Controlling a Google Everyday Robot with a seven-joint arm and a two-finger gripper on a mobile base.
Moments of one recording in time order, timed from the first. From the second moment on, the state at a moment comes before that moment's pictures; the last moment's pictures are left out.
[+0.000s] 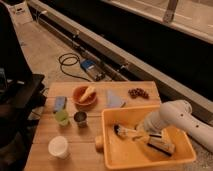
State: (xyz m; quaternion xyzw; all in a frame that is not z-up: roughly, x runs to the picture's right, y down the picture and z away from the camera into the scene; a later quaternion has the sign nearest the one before) arm 0.194 0.214 0.751 -0.31 -0.11 0.27 0.91
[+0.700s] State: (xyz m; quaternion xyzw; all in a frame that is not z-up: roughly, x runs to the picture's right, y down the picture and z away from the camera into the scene) arm 0.244 0.206 0.744 -0.30 -0.05 0.24 0.92
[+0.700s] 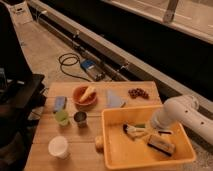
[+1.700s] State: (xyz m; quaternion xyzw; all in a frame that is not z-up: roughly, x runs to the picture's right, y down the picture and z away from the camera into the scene) arm 0.204 0.222 0.715 -0.32 -0.09 0.20 0.92
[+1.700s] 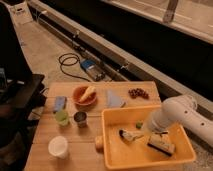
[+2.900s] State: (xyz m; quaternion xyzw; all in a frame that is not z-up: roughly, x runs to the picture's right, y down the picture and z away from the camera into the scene) arm 0.182 0.216 0.718 -0.32 -0.08 0.16 0.93
